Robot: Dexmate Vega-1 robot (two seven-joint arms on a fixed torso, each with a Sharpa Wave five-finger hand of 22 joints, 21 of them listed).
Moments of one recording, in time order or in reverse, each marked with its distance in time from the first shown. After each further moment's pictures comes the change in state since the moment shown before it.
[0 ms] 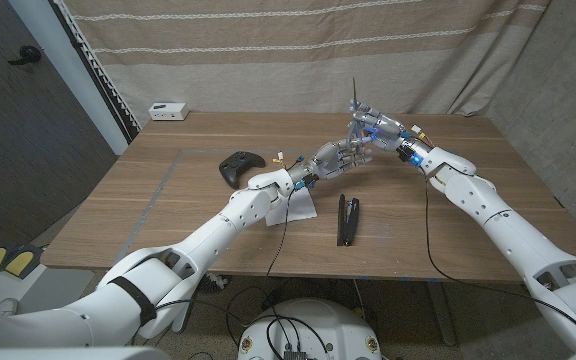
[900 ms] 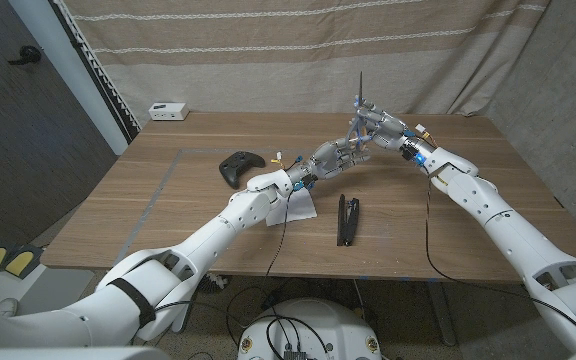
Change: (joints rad) left arm 0.004 -0.001 0.000 0.016 0.003 -0.043 -0.003; left_hand -0.021 -0.027 0.001 -0.007 0.009 -0.074 0.038 0.000 0.005 -0.101 0.055 -0.045 -0.021 -0.089 0.003 -0.039 -0.018 0.000 0.000 -0.010 -0.005; right arm -0.001 0.016 0.029 0.014 0.077 -0.034 0.070; right_hand 0.000 0.000 0.007 -0.007 0.005 0.000 0.000 -0.003 0.000 -0.004 -0.005 0.007 0.005 -0.025 0.029 -0.003 0.005 0.000 0.000 0.008 0.000
